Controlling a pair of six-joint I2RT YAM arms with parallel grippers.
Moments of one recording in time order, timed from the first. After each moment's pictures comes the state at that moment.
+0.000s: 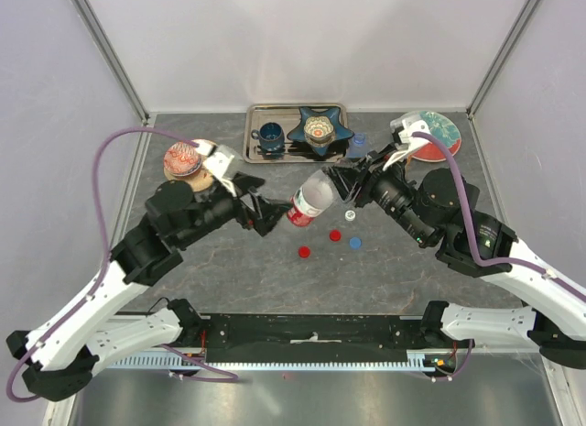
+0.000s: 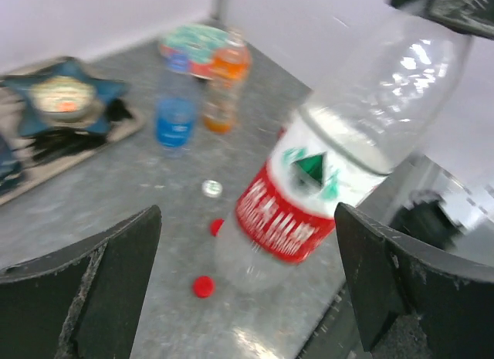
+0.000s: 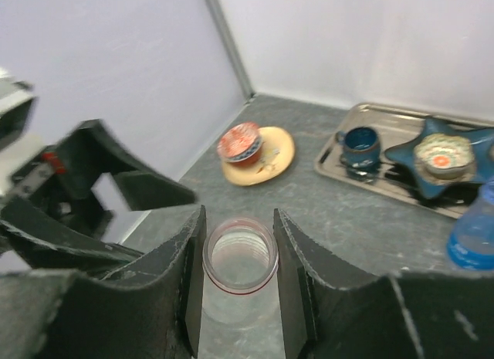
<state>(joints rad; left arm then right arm) -0.82 0.85 1.08 -0.30 0.14 -0.23 1.08 1.01 1.40 -0.35 0.38 0.35</state>
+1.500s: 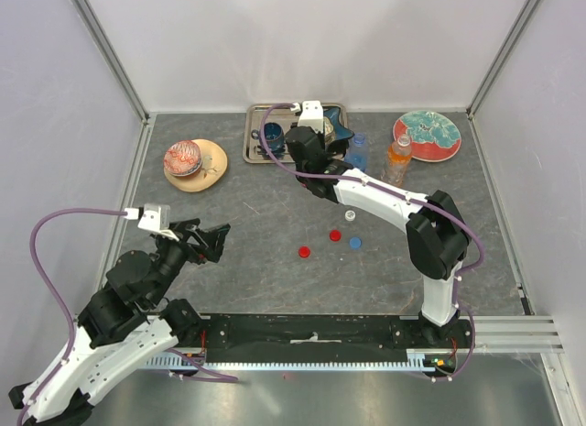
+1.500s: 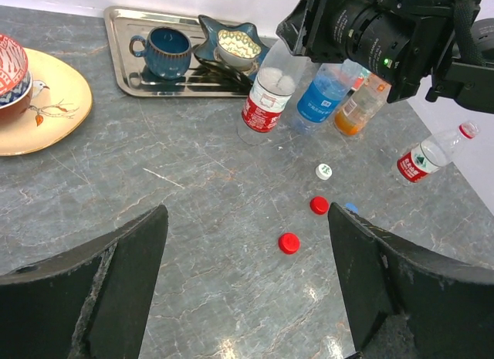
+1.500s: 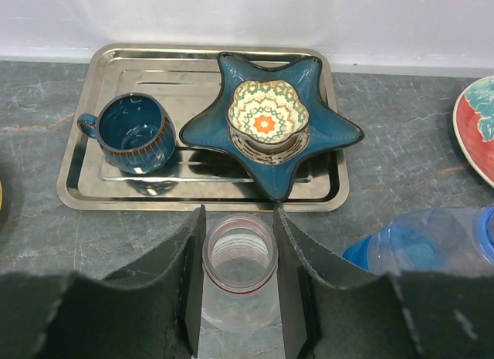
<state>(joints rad) -0.82 0.24 0.71 -0.55 -0.43 -0.39 0.78 1.91 1.54 0.04 0.79 0.22</state>
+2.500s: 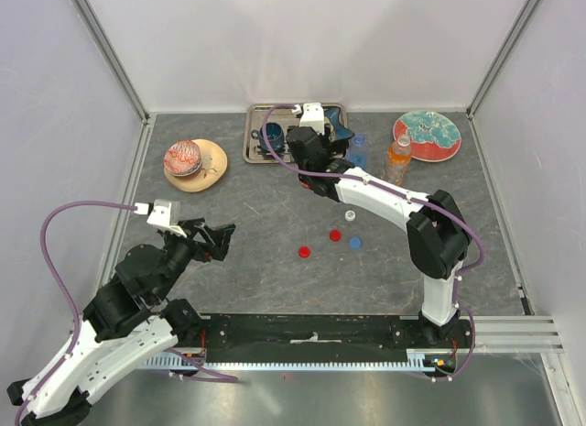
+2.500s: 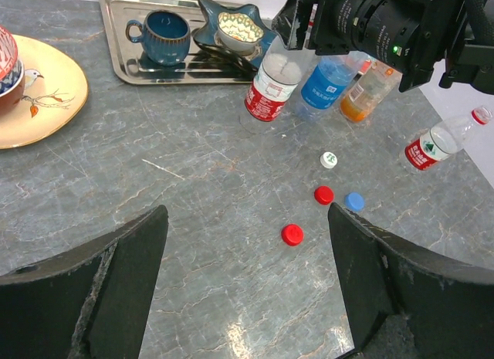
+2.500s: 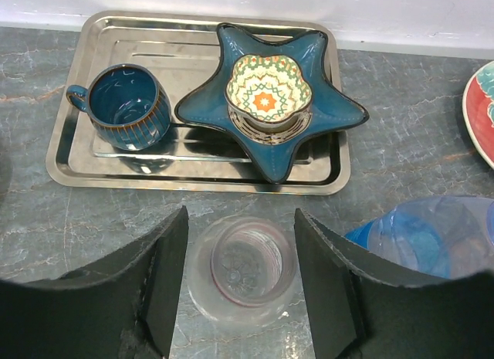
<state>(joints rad) -0.82 0.30 0.71 -0.54 -0.42 -0.39 0.77 1.91 1.54 -0.04 0.74 0.25</state>
